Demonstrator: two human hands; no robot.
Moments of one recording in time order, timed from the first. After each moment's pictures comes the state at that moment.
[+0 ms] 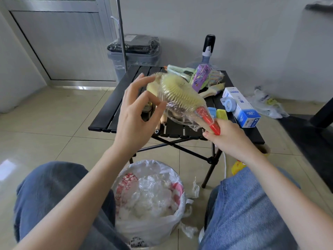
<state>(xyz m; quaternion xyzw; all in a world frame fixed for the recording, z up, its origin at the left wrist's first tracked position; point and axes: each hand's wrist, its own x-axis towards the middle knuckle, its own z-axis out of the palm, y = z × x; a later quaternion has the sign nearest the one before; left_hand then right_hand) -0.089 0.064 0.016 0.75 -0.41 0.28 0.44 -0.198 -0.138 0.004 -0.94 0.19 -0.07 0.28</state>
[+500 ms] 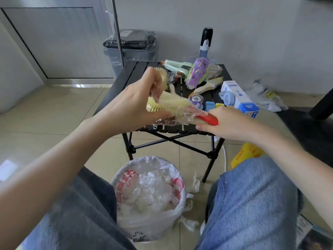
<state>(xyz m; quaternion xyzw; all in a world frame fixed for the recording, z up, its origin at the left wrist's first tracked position) -0.083 0.078 0.062 0.78 -0.52 0.09 0.34 -0.185 -0.145 0.033 -0.99 0.09 0.01 0.14</state>
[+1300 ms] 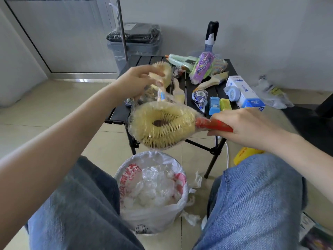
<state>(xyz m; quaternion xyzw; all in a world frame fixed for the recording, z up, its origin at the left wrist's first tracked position) -0.024 0.062 0.061 0.83 -0.32 -0.15 0.44 -0.214 -0.163 0.018 -0.98 -0.10 -0.15 0.05</state>
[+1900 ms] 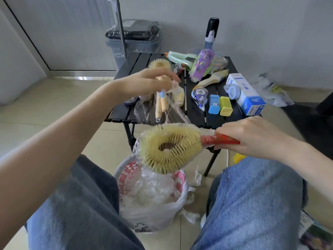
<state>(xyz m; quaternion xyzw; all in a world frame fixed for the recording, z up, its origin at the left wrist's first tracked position) -0.037 0.051 0.070 0.81 -0.42 -0.20 0.35 -0.233 -0.170 0.008 -0.98 -0.18 -0.12 0.02</state>
